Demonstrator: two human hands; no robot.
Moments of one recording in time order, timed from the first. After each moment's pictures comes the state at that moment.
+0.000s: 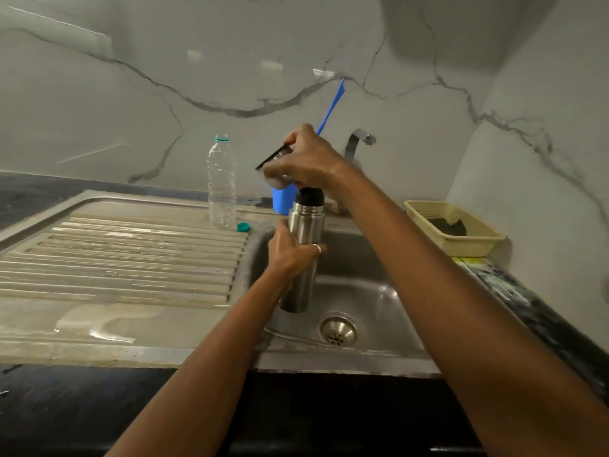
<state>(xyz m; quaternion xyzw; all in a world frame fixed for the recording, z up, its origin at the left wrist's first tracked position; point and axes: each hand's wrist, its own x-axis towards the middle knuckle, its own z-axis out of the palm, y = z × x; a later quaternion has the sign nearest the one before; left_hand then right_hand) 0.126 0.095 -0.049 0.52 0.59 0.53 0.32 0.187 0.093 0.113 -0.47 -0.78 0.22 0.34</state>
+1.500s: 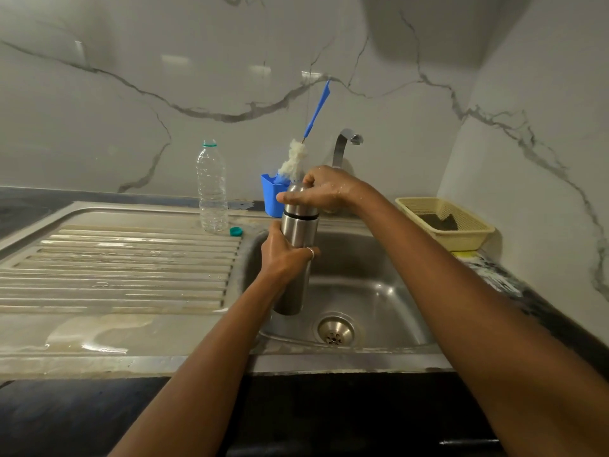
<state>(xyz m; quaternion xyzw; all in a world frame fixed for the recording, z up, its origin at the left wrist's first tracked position) 0.133 0.090 -0.048 0.55 0.58 0.53 0.30 0.234 0.105 0.091 -0.55 -0.80 0.13 0.17</state>
